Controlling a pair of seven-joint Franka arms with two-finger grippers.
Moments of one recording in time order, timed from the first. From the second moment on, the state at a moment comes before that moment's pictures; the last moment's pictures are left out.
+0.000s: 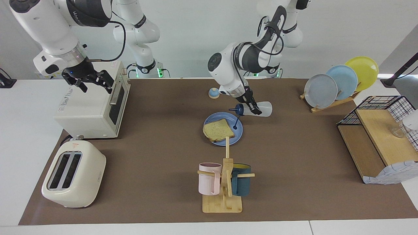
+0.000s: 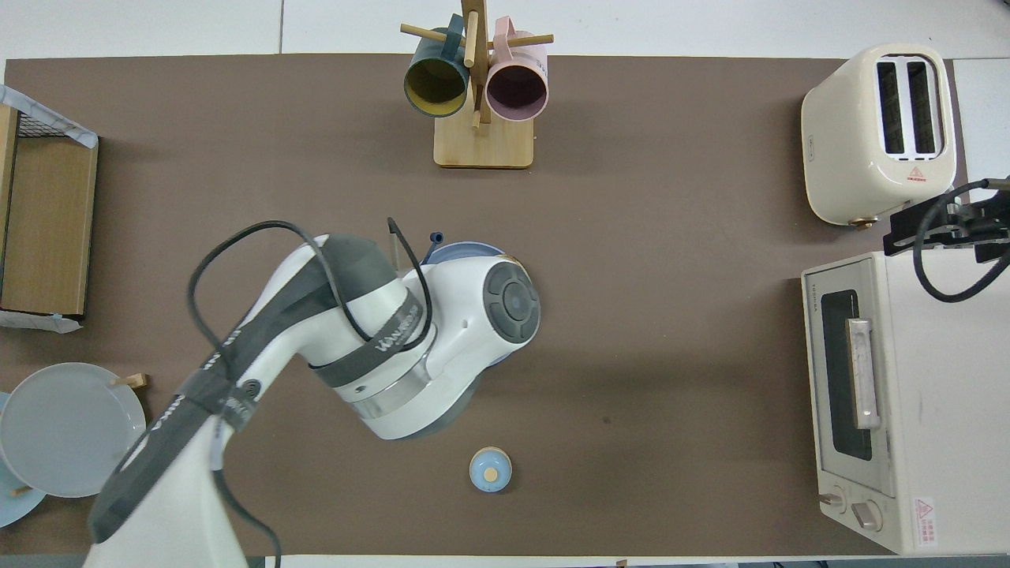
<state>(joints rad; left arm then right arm) -0.58 0.29 -0.20 -1.78 0.62 1.56 0.50 0.07 0.02 -0.13 -1.57 0.01 1.50 0.05</state>
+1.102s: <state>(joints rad) -0.73 0.63 -0.20 -1.55 1.08 1.17 0.46 0.02 0.02 -0.15 -1.57 0.01 1.52 0.00</state>
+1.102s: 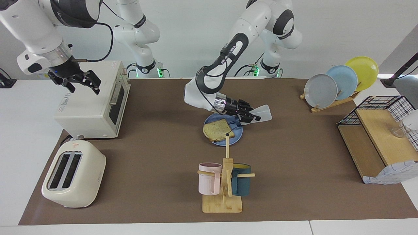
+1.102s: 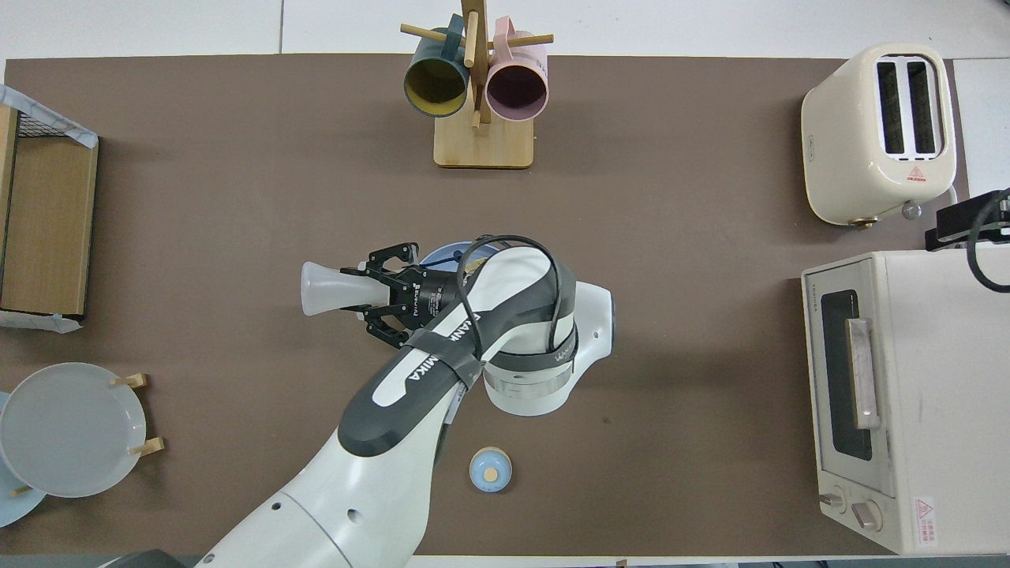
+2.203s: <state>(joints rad) -0.71 0.67 -0.18 -1.60 1.31 1.28 0.46 0.02 0.02 -0.15 -1.57 0.01 1.52 -0.01</state>
